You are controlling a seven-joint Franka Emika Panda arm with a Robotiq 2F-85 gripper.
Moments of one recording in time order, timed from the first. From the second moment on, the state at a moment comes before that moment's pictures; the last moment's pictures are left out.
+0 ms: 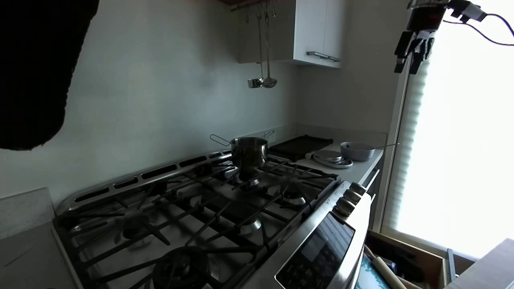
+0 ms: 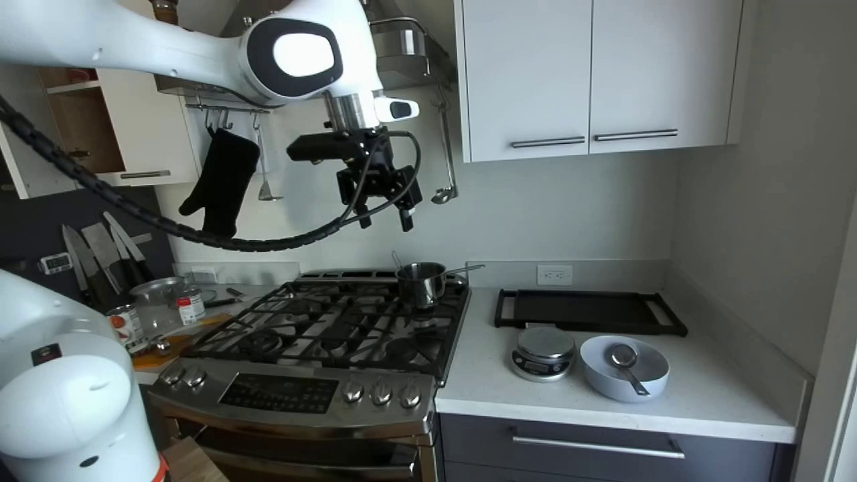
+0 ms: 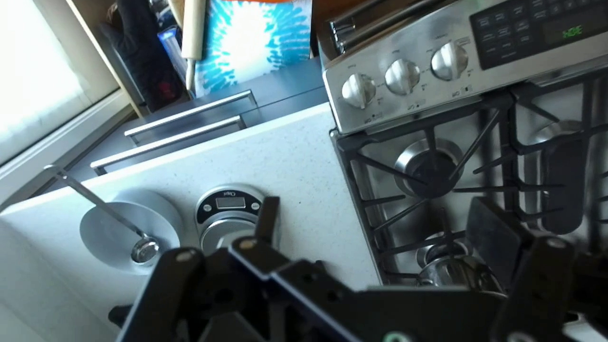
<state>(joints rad) -0.05 -0.59 -0.24 -2.31 -0.07 1.93 -0.39</state>
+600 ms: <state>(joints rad) -0.06 -0.16 -0.41 -2.08 0.13 2.11 -0.84</state>
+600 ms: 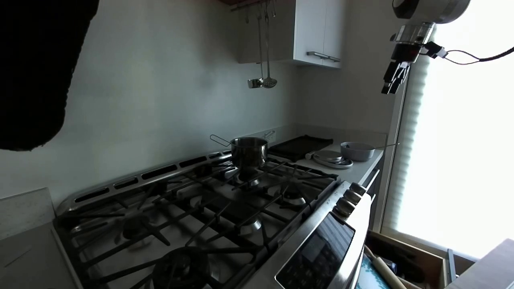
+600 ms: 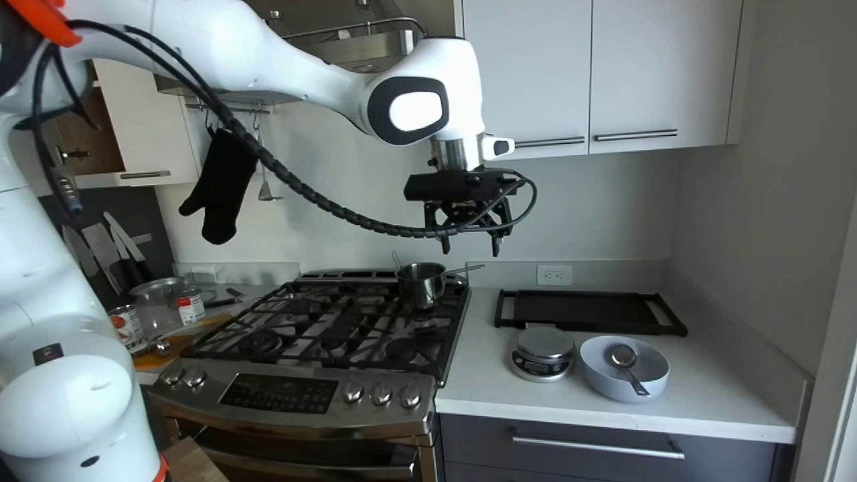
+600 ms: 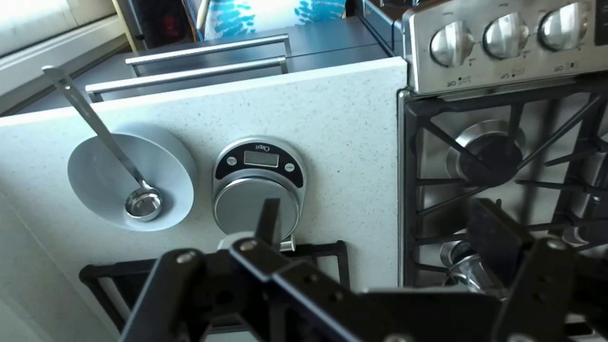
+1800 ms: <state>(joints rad) -0.25 0.16 -0.32 -1.88 0.32 2.19 -1.10</state>
